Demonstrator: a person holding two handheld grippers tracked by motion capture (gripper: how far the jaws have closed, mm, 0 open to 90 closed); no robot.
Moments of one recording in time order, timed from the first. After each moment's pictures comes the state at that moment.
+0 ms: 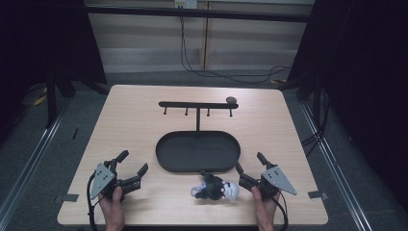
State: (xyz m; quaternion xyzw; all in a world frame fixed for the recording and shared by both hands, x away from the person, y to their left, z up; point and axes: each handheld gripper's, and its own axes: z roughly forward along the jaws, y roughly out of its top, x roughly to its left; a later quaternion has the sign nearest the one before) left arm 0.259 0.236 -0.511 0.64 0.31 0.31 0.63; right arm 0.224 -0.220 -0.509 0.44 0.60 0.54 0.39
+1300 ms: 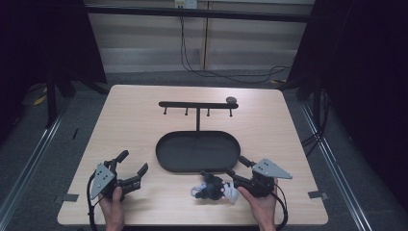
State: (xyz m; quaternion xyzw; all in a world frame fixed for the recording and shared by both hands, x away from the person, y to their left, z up) left arm 0.259 0.235 -0.511 0.64 0.31 0.31 0.63; right arm 0.221 -0.198 -0.463 0.42 0.70 0.52 0.25
